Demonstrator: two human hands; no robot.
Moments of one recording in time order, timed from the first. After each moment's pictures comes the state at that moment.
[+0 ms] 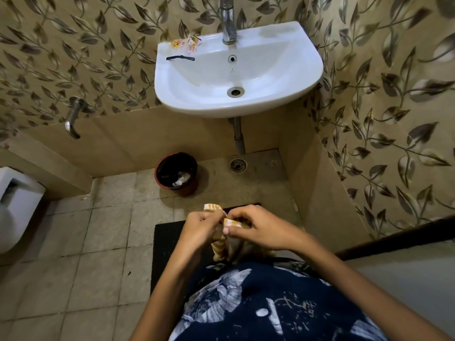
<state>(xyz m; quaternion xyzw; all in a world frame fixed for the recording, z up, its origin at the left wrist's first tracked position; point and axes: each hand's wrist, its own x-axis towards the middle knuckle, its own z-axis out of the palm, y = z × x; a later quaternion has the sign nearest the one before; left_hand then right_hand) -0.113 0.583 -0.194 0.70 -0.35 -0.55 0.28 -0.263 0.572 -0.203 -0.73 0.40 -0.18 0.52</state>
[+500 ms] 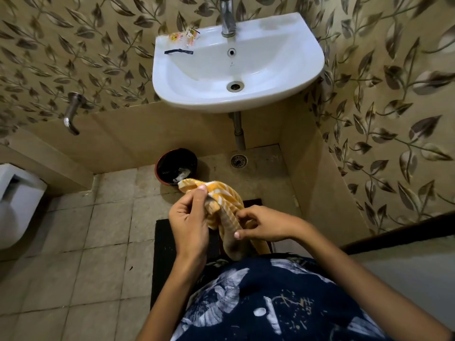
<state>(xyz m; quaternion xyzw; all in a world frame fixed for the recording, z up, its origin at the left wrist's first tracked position) -0.129 0.596 -0.171 0.59 -0.33 -0.44 0.59 -0.276 0.560 -0.232 -0.74 0.39 -0.07 0.55</state>
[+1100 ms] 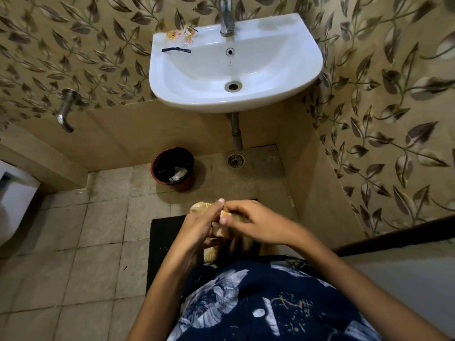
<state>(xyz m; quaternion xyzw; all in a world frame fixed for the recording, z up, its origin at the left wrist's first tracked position) -0.125 0.584 -0.182 0.70 -0.24 -0.61 0.30 -0.267 0.562 -0.208 -0.73 0.38 -0.20 0.53</state>
